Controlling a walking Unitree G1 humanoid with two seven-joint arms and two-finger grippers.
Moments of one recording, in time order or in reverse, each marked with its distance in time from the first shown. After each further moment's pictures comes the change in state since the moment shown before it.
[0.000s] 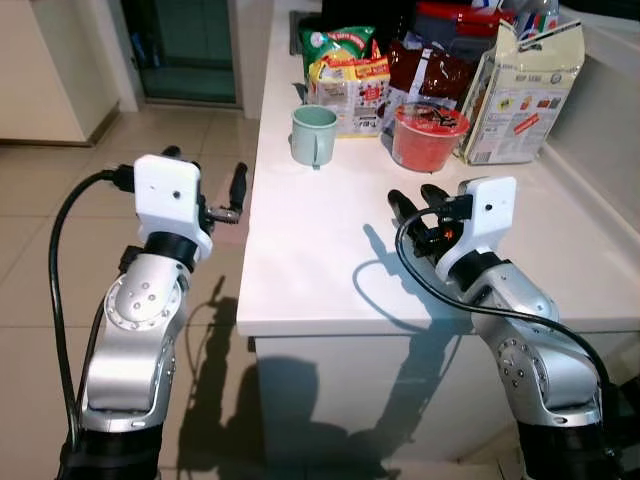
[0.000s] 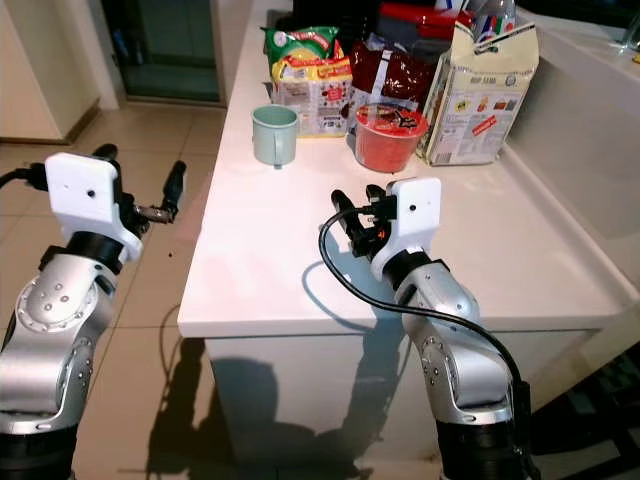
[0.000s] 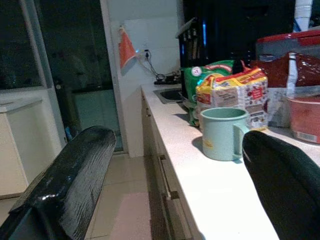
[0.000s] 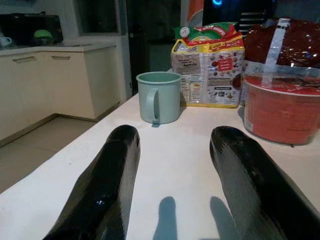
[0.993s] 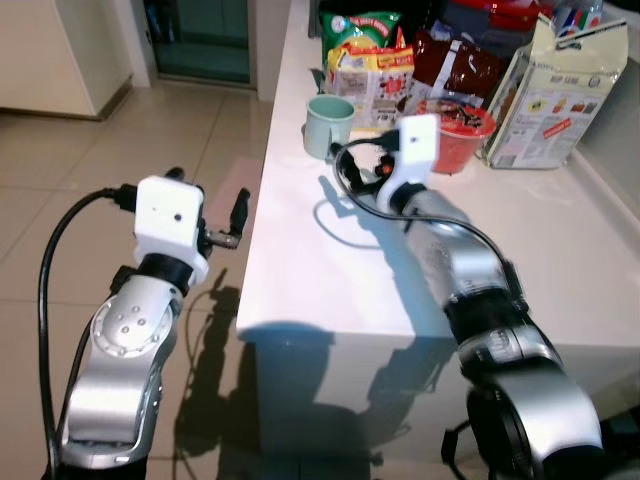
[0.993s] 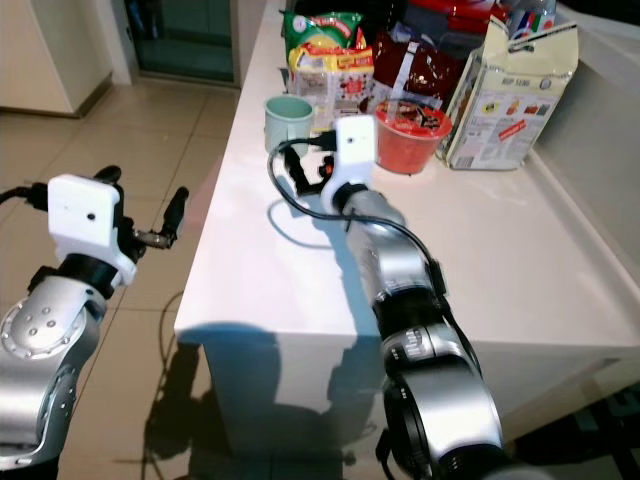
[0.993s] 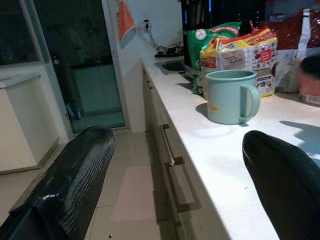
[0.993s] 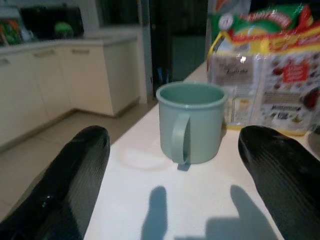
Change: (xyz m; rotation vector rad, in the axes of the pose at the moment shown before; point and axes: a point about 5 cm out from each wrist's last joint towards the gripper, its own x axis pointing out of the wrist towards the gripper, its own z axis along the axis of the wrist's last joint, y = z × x) left arm -0.019 -0.003 -0.001 0.032 0.060 -0.060; right arm 0.096 0.008 0.007 0.043 -0.048 0.055
